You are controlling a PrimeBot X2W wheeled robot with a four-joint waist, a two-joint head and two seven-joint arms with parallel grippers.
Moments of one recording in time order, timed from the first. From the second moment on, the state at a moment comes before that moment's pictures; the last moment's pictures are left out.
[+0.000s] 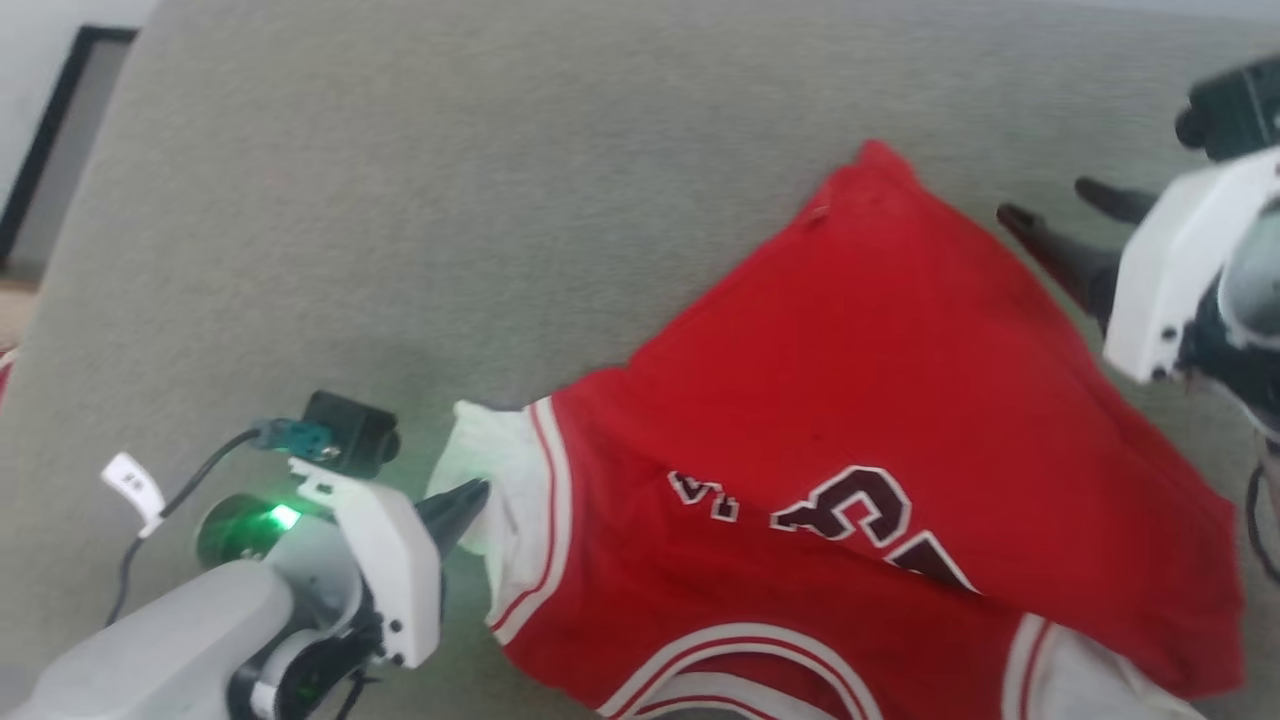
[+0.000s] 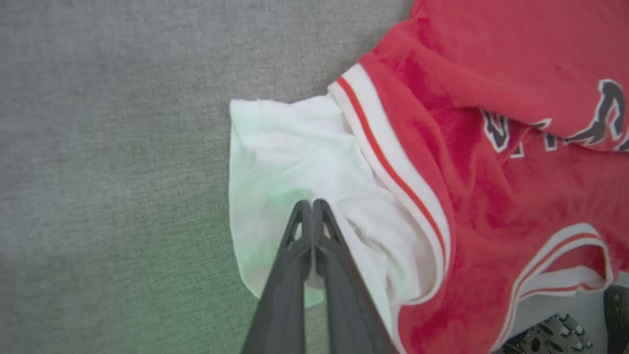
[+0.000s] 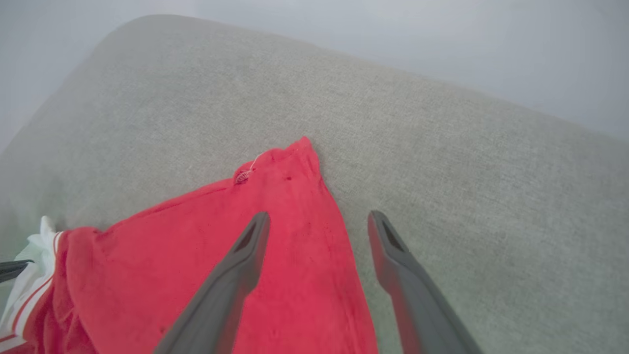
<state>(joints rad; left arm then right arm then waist) -0.62 0.79 -1.05 0.04 -1.21 0.18 0.14 -0.61 -0.41 0.13 0.02 0.62 0.13 0.82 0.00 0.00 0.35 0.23</state>
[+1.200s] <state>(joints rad) -0.79 0.69 -1.05 0.22 -1.20 0.06 0.21 -1.06 -0.54 0.66 0.59 0.85 0.13 0.85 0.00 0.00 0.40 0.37</state>
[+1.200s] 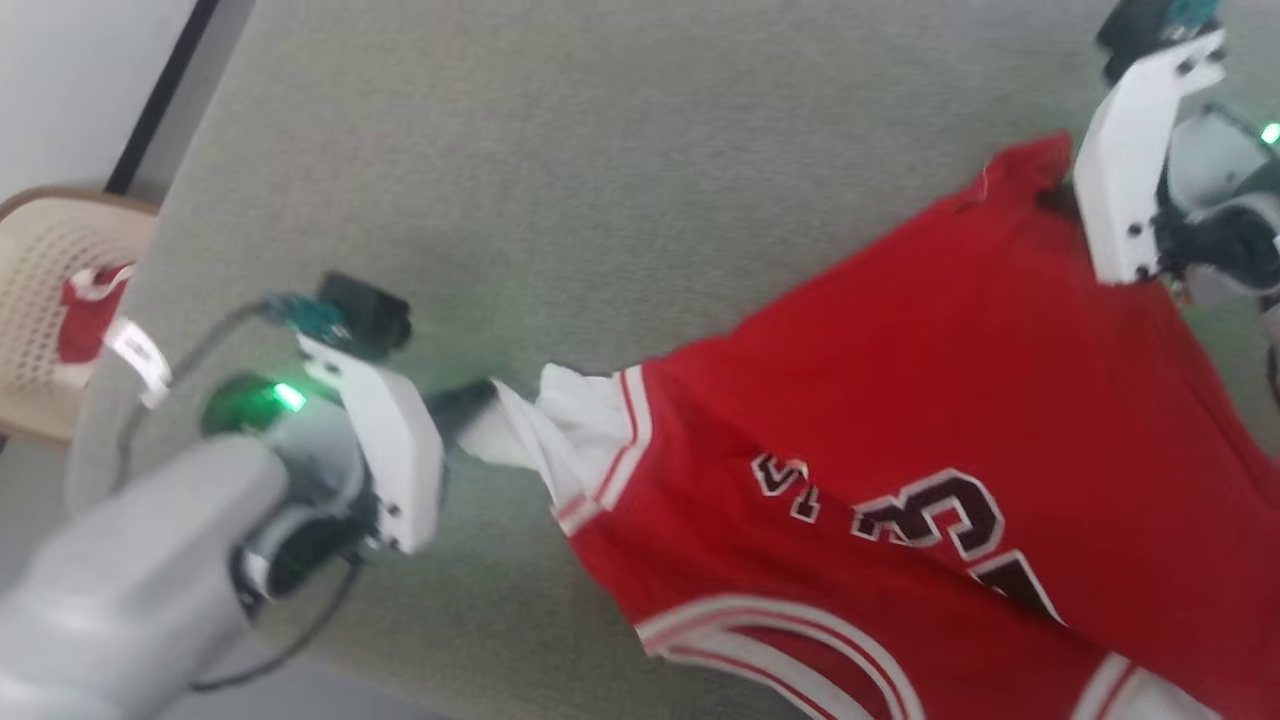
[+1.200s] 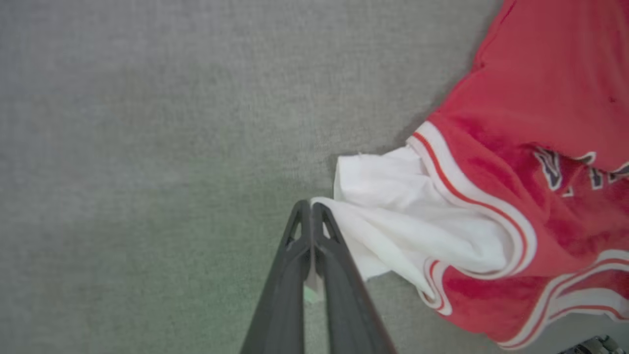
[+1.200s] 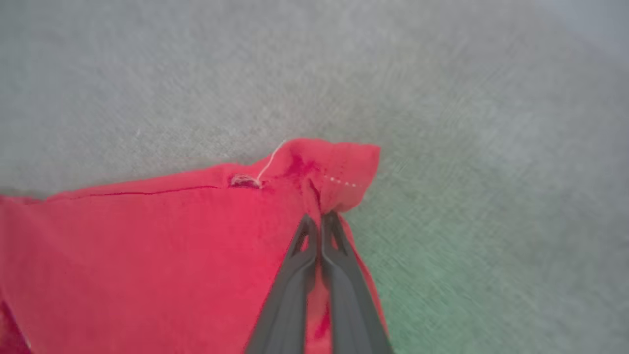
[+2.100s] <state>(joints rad) -1.33 0.88 -0.96 0.26 -1.10 0.07 0.60 -1.16 -0.65 0.58 0.33 0.98 0.13 0.74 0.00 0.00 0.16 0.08</state>
